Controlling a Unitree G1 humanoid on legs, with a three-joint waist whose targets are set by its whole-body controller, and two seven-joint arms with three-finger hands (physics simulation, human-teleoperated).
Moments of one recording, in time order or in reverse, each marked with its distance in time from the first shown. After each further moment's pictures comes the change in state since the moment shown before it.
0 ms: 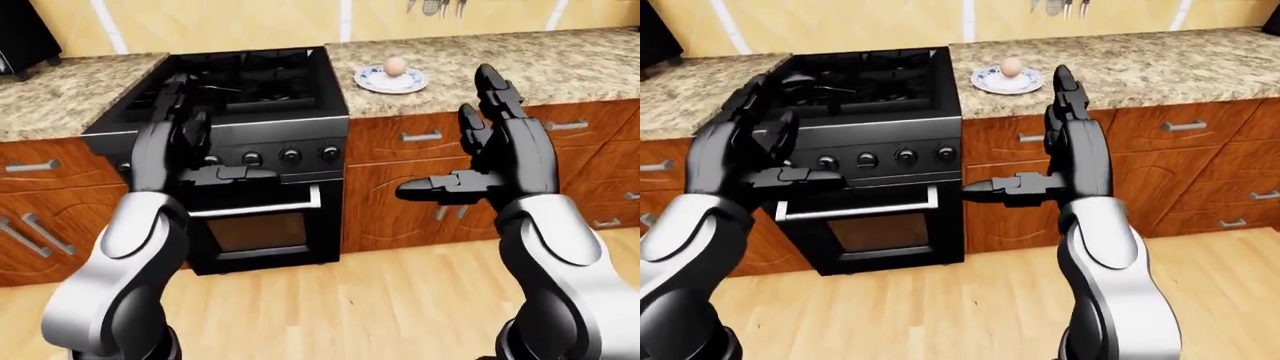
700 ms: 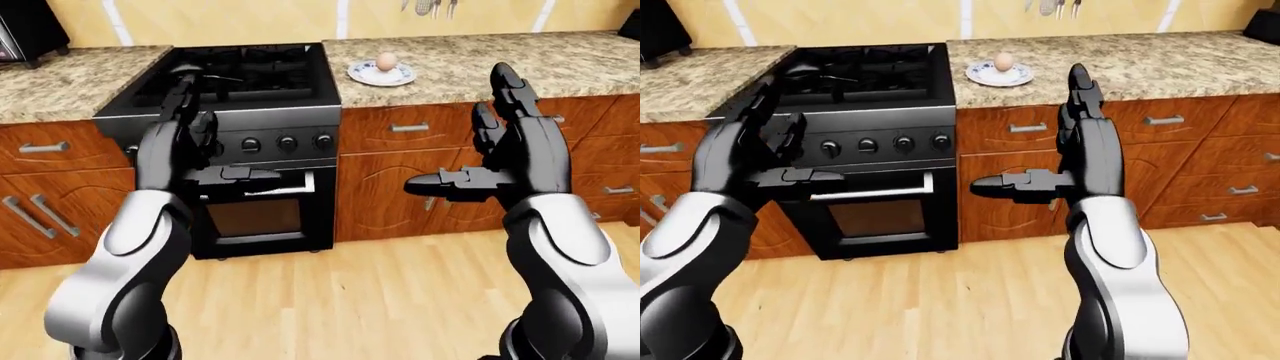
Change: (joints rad) left arm -0.006 0.005 -0.008 0.017 -0.027 -0.004 -0.005; right arm -0.001 -0.012 -0.027 0.001 -0.009 0.002 -0.021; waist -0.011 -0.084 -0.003
